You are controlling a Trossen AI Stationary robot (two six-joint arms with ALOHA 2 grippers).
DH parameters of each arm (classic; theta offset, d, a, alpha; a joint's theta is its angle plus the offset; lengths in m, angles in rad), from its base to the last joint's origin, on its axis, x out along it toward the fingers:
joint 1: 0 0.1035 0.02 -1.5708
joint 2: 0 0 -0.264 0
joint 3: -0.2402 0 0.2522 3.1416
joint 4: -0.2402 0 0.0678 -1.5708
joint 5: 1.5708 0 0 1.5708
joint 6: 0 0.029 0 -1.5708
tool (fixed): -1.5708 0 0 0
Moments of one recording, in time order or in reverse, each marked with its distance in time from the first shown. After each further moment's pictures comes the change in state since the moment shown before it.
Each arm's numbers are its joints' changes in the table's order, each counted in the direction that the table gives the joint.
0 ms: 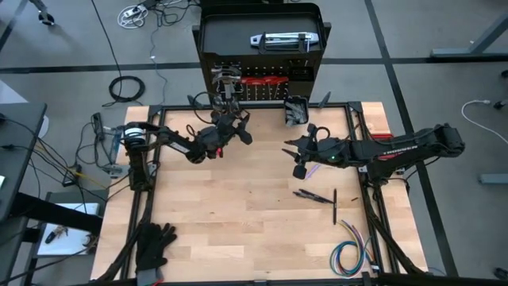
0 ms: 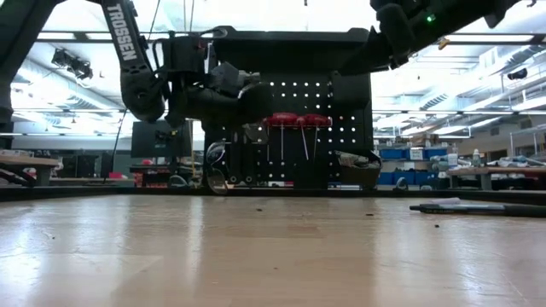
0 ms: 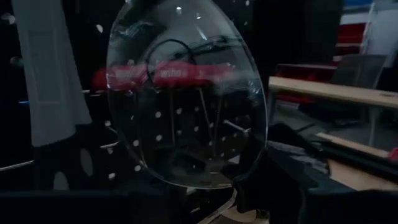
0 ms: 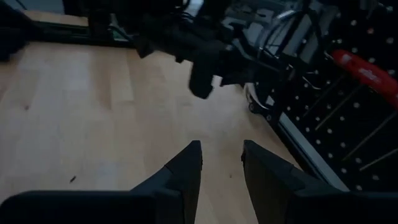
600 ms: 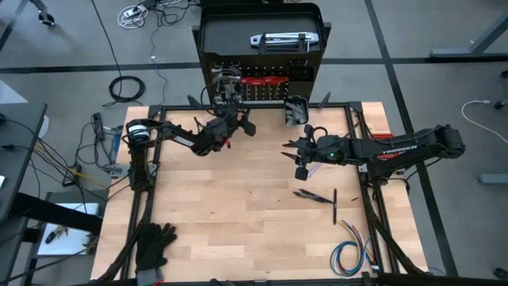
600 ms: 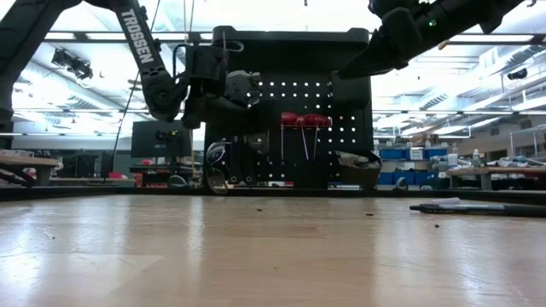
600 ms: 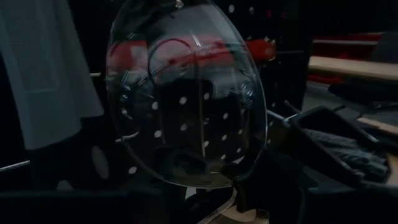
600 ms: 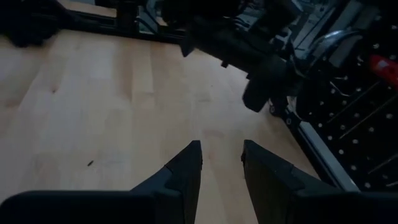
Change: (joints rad) left arm 0.070 0.037 -0.118 -0.191 0.025 -0.030; right arm -0.036 -0.001 0.010 -0.003 0.137 -0.068
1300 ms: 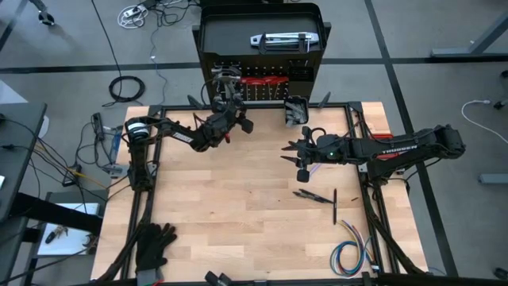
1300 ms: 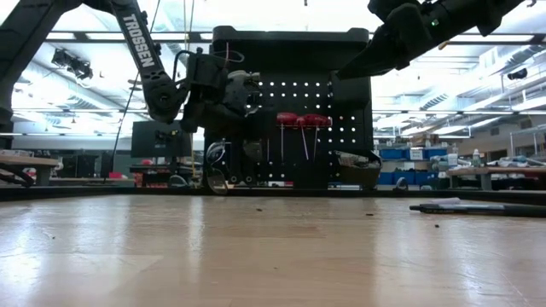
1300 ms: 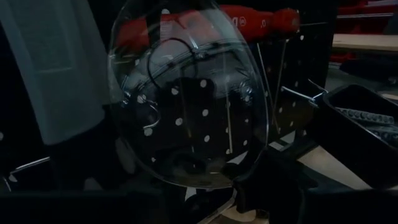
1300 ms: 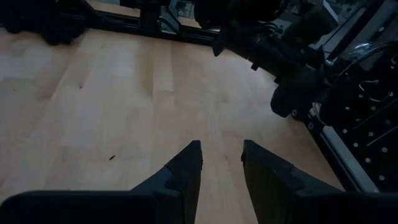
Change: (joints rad) left arm 0.068 0.000 -0.001 -0.074 -0.054 0.030; right arm -0.012 0.000 0.000 -0.009 0.098 -0.012
